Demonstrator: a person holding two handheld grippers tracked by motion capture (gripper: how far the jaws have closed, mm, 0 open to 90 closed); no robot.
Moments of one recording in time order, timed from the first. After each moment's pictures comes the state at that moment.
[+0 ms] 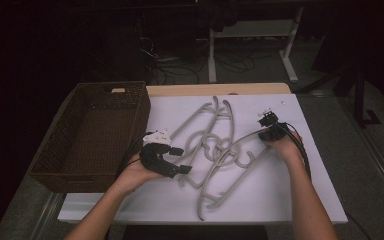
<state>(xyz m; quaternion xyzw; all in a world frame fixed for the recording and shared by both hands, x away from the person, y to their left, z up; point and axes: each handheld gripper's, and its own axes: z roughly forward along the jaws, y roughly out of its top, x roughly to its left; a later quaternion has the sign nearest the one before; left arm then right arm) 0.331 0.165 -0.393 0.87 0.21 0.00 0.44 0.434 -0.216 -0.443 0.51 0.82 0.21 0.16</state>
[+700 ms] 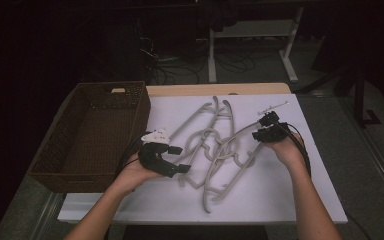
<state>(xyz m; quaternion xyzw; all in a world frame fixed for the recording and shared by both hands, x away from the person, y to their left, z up) 0.331 0.167 -0.391 0.87 0.21 0.01 0.45 0.396 -0.205 -0.409 0.49 0.81 0.28 0.16</state>
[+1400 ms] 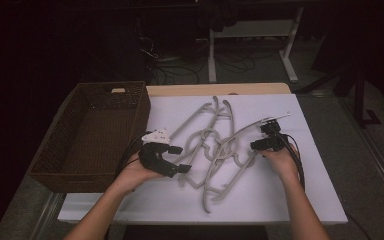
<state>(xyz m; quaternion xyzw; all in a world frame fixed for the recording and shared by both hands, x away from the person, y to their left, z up) 0.331 0.167 -0.392 0.87 0.21 0.01 0.45 0.393 -0.205 -0.444 0.62 0.74 0.24 0.13</state>
